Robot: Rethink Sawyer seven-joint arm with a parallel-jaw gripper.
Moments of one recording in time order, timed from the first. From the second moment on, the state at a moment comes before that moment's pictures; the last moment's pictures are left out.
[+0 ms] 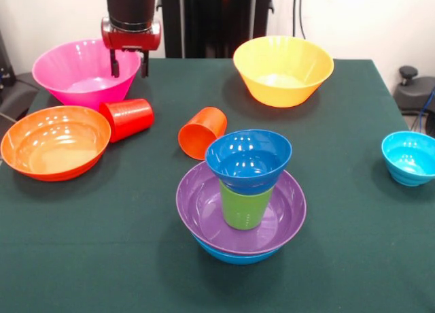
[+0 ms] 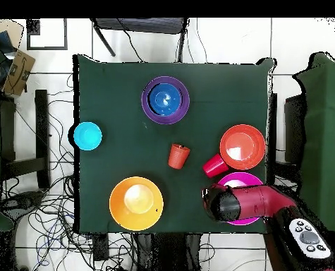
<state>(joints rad) -0.75 -0.64 0.21 1.91 -0.81 0.42 1.75</state>
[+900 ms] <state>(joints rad) -0.43 -0.59 -0.07 1.90 -0.84 0.24 1.79</state>
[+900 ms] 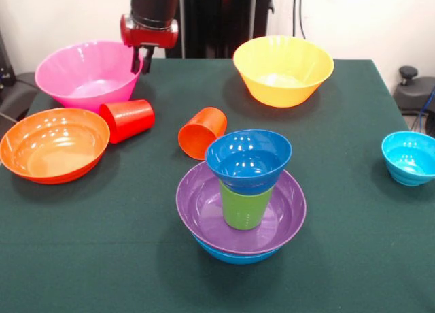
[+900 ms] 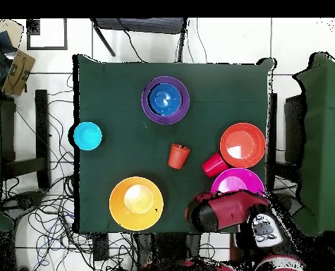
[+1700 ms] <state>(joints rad) -0.34 -0.77 -0.08 1.86 -0.62 0.49 1.84</state>
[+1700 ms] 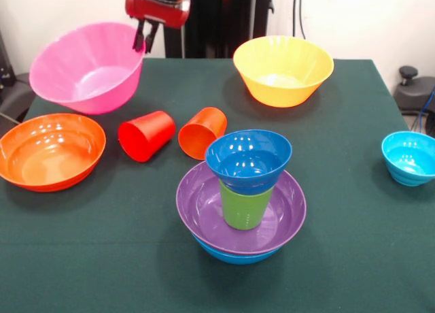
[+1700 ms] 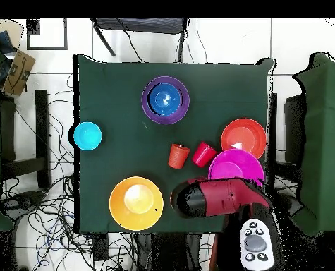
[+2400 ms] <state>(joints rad) -0.34 -0.86 0.01 1.71 -0.42 0.79 1.84</state>
